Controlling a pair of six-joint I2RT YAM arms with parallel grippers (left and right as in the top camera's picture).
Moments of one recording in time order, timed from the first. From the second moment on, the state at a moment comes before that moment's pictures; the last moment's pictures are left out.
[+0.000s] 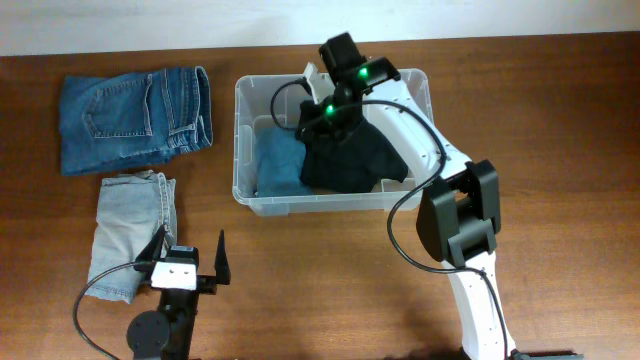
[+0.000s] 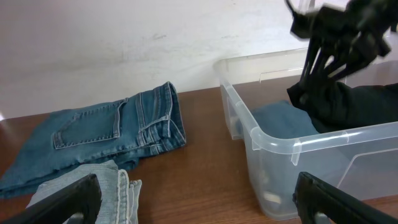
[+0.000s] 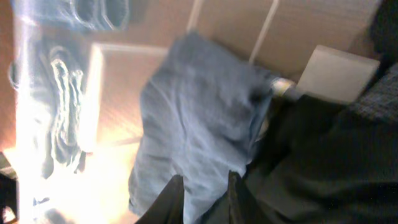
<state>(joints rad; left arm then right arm) 0.05 0.01 0.01 -0.06 0.14 0.12 0.41 2.38 2.22 -1.06 -0.54 0.19</state>
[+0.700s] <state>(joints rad) 0.05 0.01 0.01 -0.06 0.14 0.12 0.31 2.35 2.18 -0.88 -0.17 0.22</state>
